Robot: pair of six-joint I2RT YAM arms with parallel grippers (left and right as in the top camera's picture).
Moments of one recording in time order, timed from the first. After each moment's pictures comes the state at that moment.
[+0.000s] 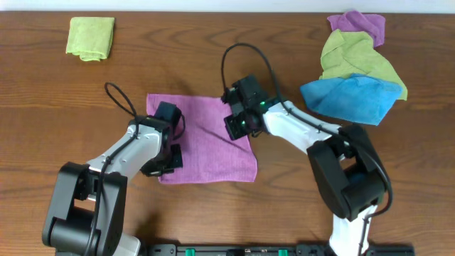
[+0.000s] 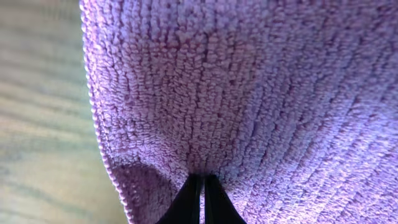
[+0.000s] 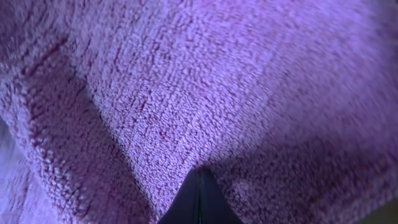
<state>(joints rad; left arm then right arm) -0.28 1.68 0.86 -0.86 0.00 -0.48 0.56 2.03 1.26 -0.48 -0.28 0.13</state>
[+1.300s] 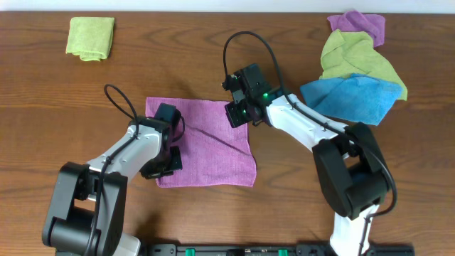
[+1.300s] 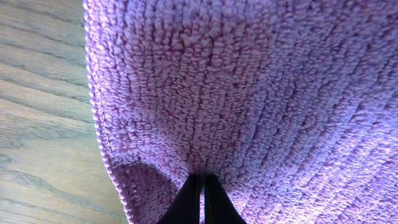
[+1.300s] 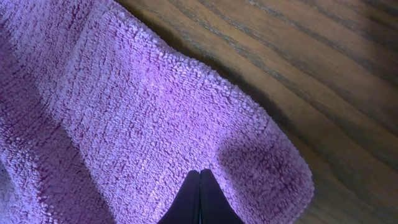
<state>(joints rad) -0.28 1.68 0.86 -0.87 0.00 -0.49 0.52 2.03 1.33 -0.43 -0.22 0.11</state>
